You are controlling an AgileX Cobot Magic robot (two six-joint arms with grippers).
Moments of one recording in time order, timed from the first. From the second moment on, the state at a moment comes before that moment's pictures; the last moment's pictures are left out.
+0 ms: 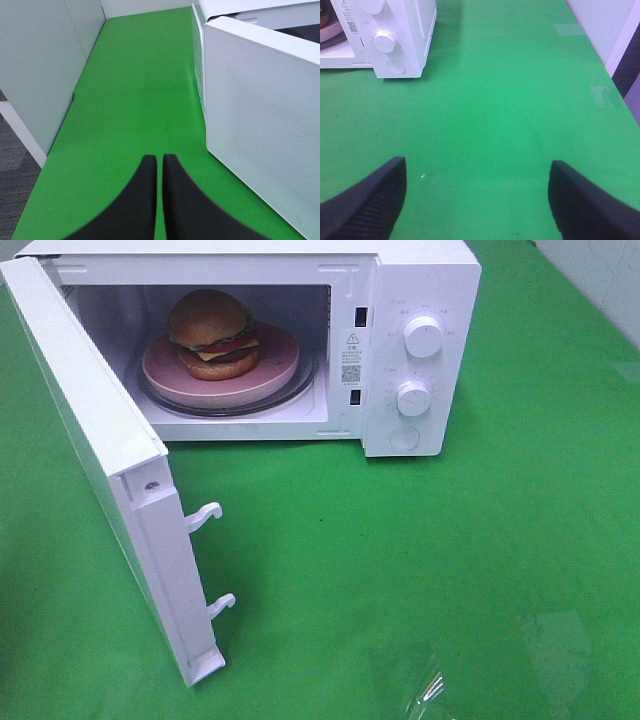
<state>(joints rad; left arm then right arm) 0.05 0.59 -0.40 -0.04 0.20 0.22 -0.02 0.00 -0.50 0.00 1.00 0.02</state>
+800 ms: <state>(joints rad) -0.06 1.10 -0.39 0.04 -0.39 0.12 -0.02 0.00 -0.50 0.00 1.00 0.02</state>
